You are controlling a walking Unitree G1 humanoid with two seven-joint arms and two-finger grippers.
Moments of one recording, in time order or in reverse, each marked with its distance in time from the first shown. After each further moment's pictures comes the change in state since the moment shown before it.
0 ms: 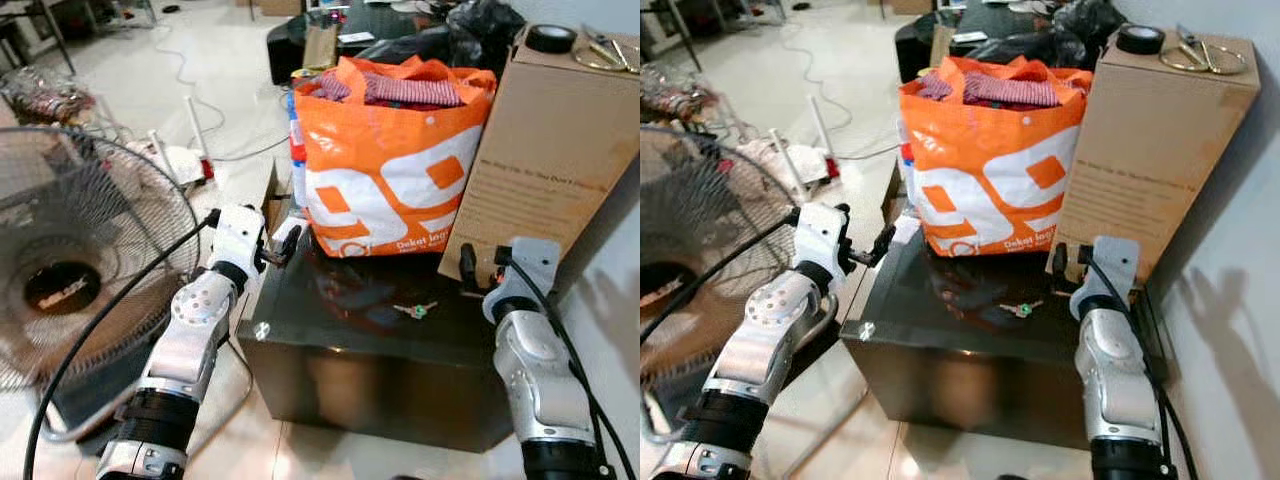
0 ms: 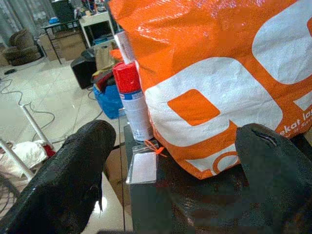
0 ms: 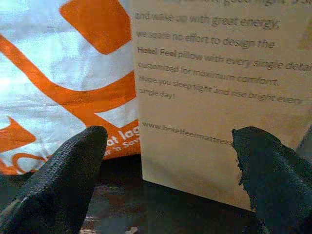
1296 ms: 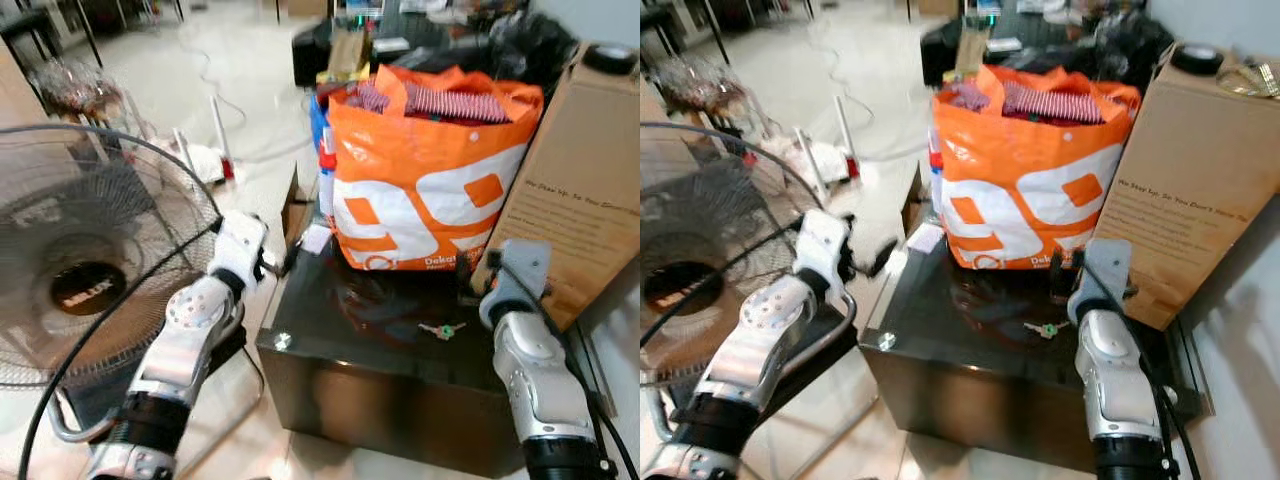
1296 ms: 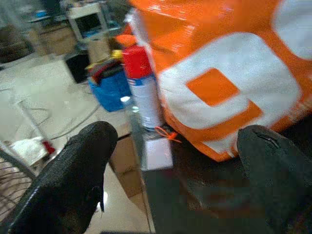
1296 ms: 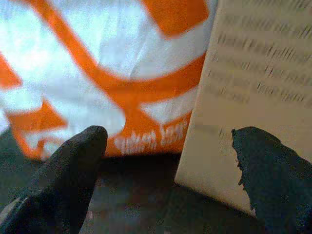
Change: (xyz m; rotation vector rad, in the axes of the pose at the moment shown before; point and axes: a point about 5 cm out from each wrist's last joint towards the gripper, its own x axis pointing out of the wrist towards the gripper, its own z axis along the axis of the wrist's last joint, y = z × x) left arm -0.007 -0.001 -0.011 0.054 0.067 -0.149; right arm 0.004 -0.004 -0.018 -0.085 0.123 0.032
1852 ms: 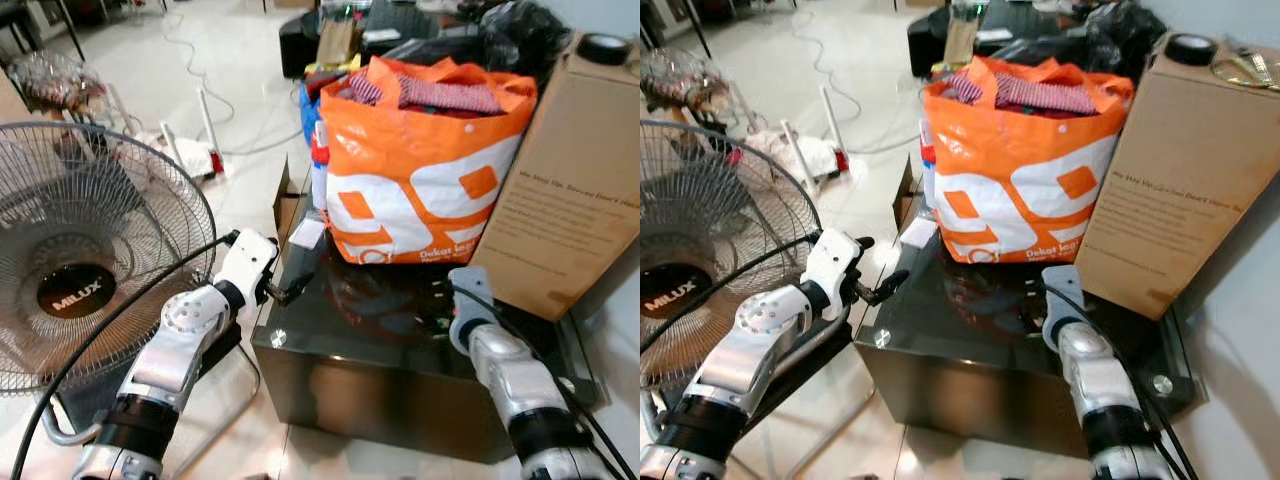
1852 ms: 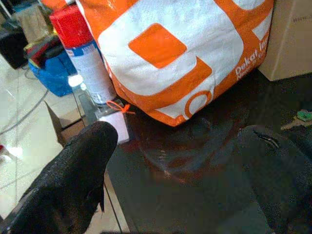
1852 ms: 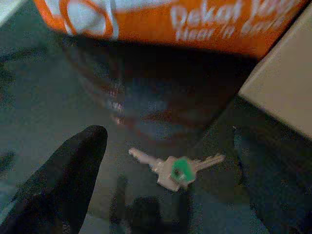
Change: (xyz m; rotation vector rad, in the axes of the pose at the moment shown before) left arm -0.004 -0.008 -0.011 0.026 0.085 -0.195; right arm 0.025 0.022 -0.052 -0.105 0.334 0.221
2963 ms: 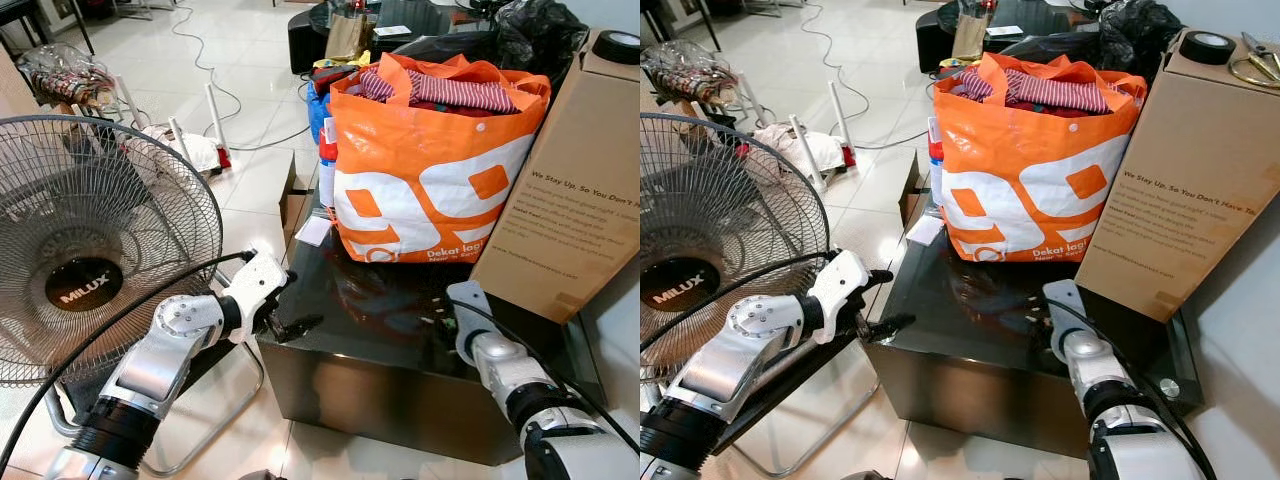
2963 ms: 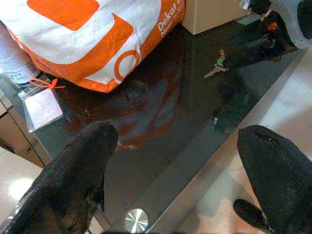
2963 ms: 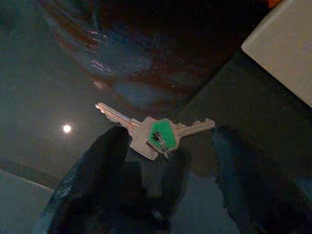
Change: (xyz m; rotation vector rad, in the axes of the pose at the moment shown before) left arm -0.013 -0.014 -0.004 0.057 0.124 -0.311; right arm 0.012 -0.018 -0.024 -0.096 0.113 -0.081
